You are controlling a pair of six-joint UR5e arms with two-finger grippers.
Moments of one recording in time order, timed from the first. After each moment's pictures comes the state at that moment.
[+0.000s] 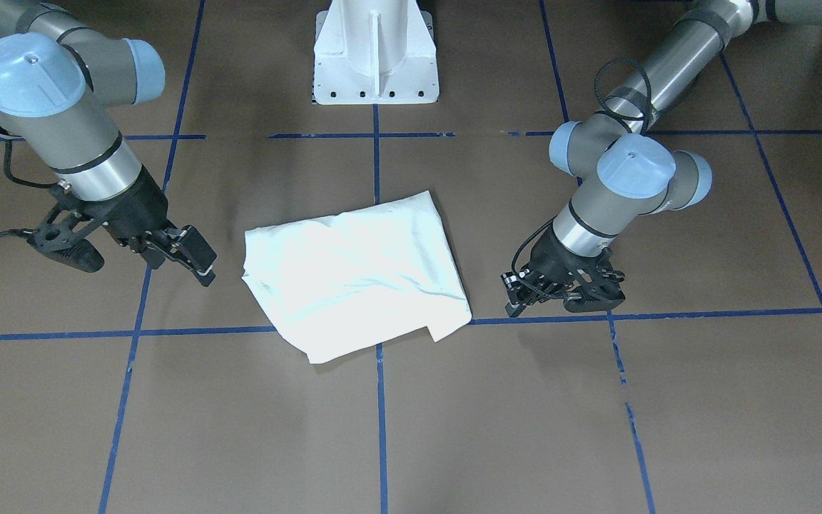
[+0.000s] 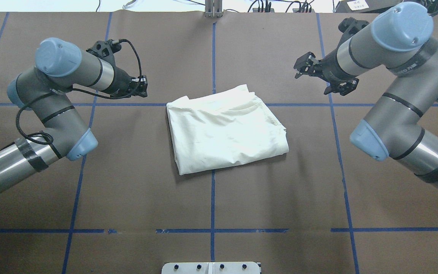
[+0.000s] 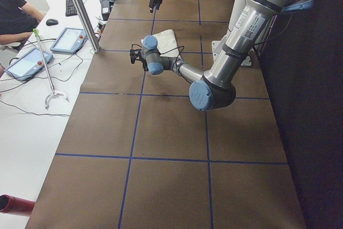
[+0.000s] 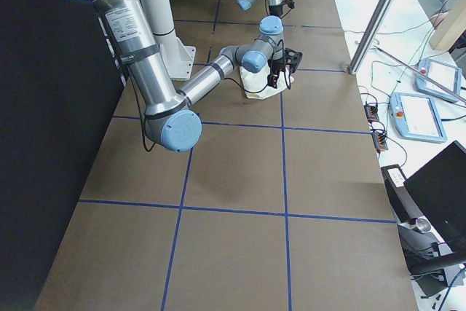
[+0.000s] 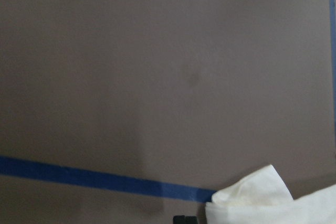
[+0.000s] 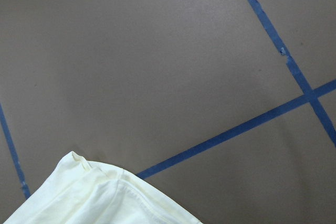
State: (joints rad) left arm -0.81 -2.12 -1.37 -2.33 -2.03 -1.37; right arm 0.89 -1.16 1.78 -1.32 2.01 1.44
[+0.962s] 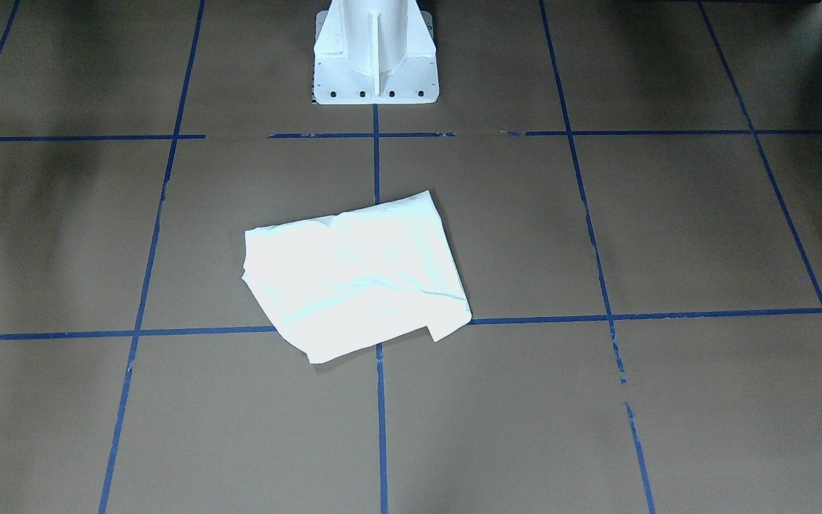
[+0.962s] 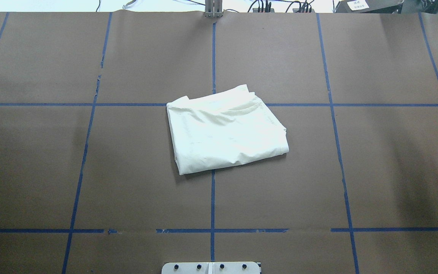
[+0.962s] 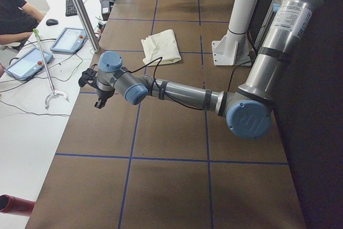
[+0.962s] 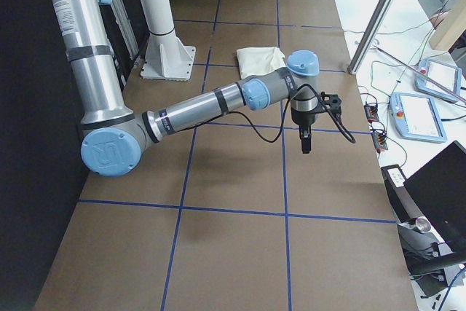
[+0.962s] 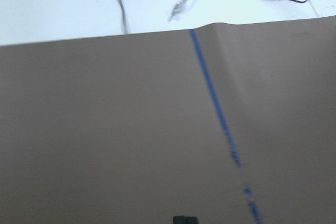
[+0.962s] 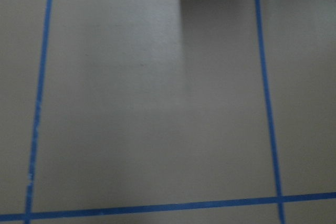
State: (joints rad) left arm -1.48 -1.91 -1.43 -1.94 -2.23 -0.20; right arm 1.42 -1.39 1.73 -1.55 2.17 0.36
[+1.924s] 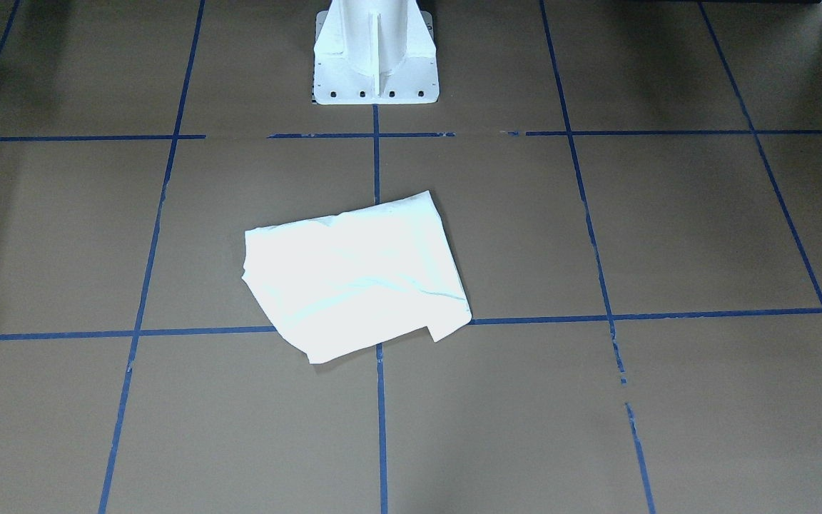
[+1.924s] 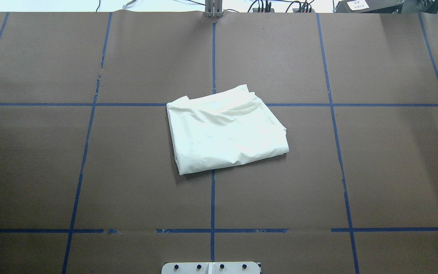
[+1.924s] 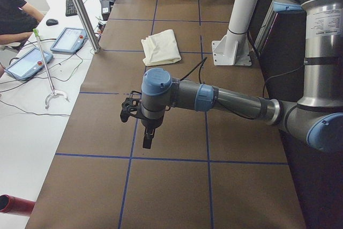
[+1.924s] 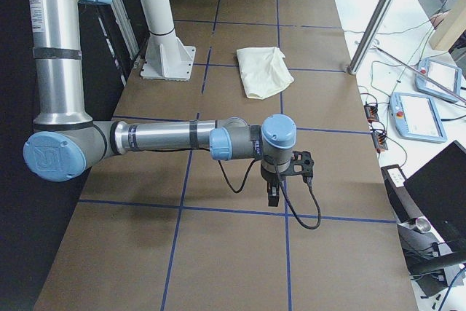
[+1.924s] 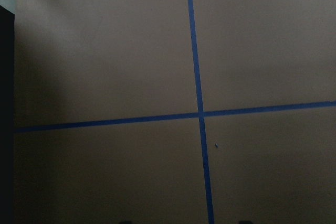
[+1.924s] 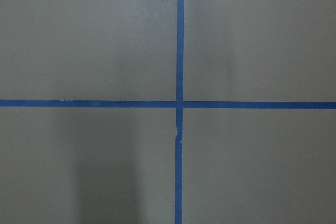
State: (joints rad) left arm -1.66 -1.48 -1.88 -1.51 -2.34 0.04; right arm 1.55 -1.56 1.65 -1.54 2.31 0.10
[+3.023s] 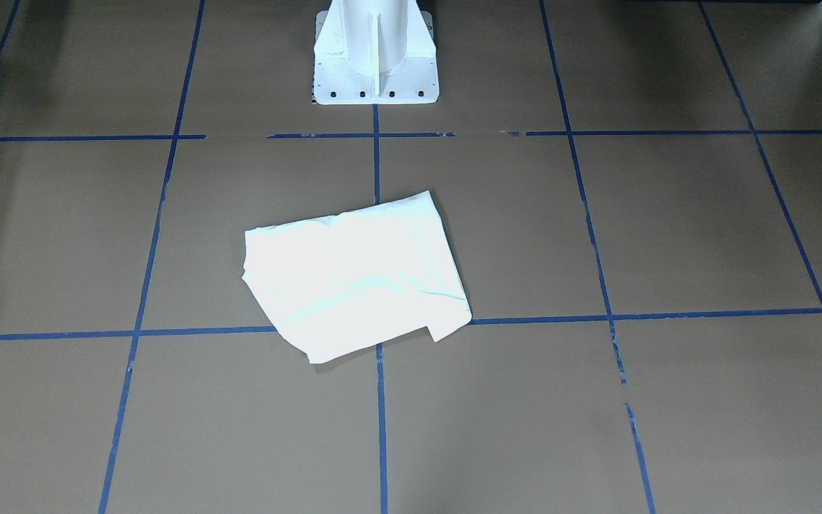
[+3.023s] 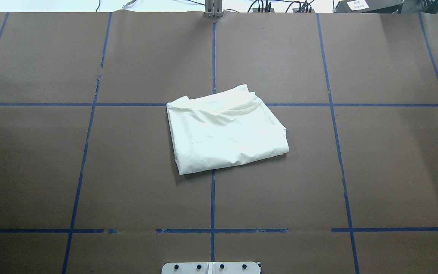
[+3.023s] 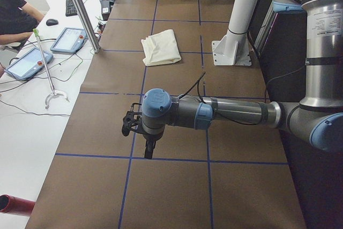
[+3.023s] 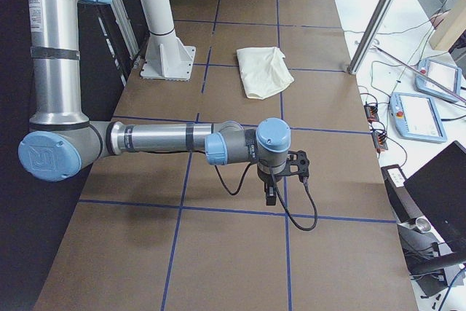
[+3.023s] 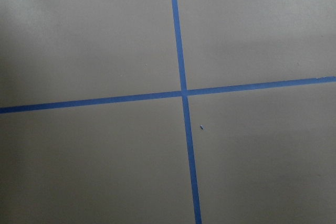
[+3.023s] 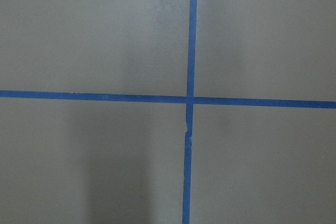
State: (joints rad) left arm -1.65 -1.47 -1.73 -1.68 -2.38 0.04; right arm 1.54 -1.59 1.66 -1.48 2.35 0.10
